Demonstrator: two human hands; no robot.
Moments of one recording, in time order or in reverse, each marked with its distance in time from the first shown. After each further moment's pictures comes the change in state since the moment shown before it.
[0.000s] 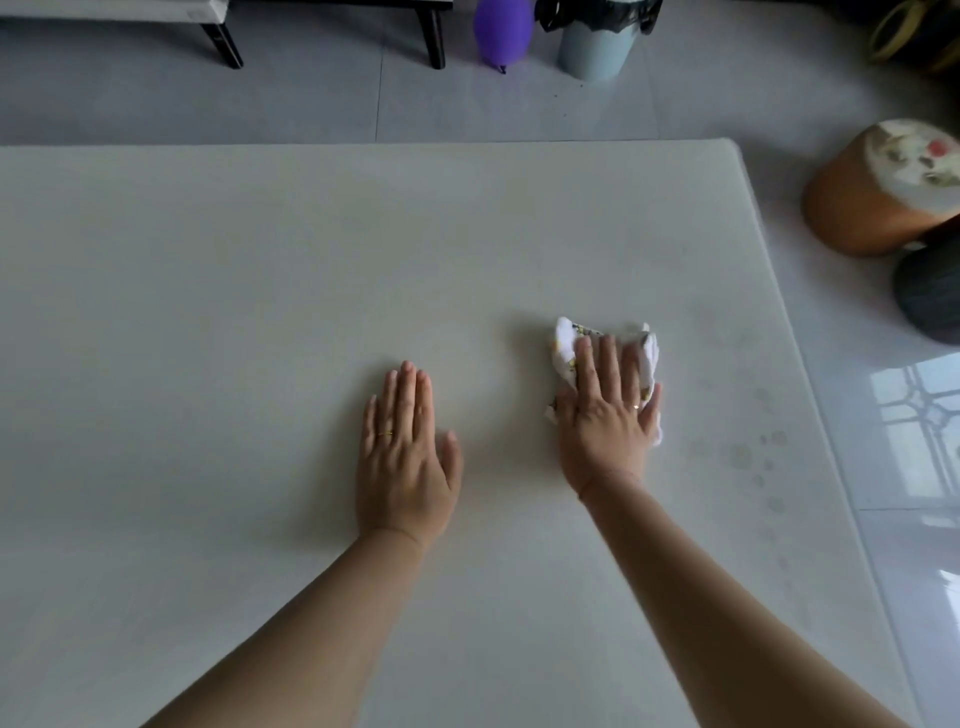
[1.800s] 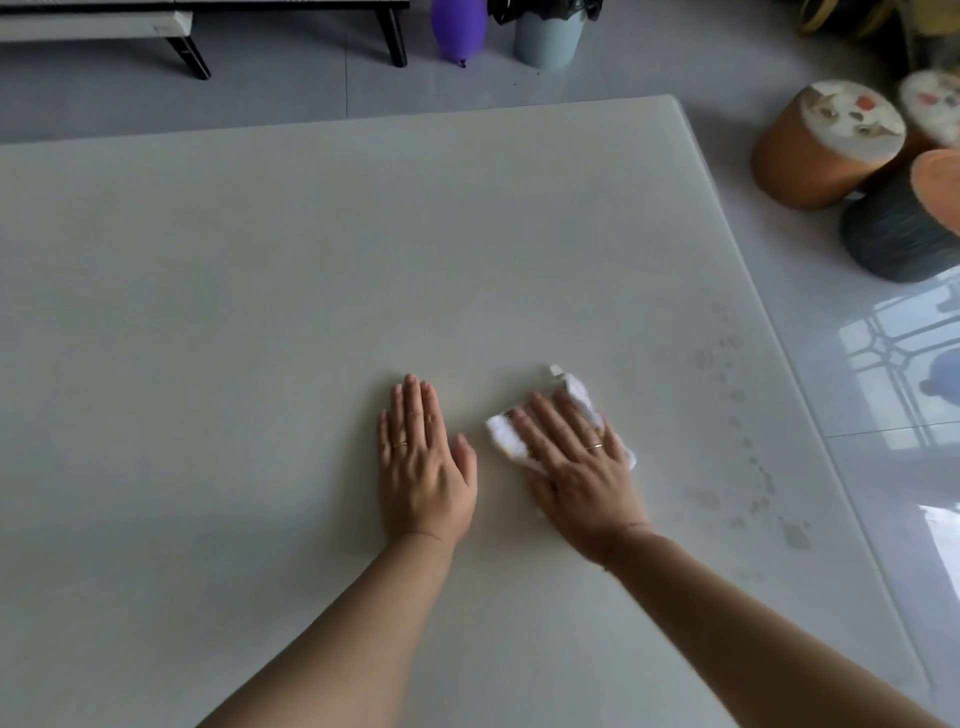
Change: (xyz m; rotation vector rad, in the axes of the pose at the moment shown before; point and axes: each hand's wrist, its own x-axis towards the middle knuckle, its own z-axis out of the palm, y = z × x) left_hand -0.082 0.009 0.004 -0.049 -0.028 -0.023; right_hand -0.138 0.040 0.003 -0.140 -0.020 -0.496
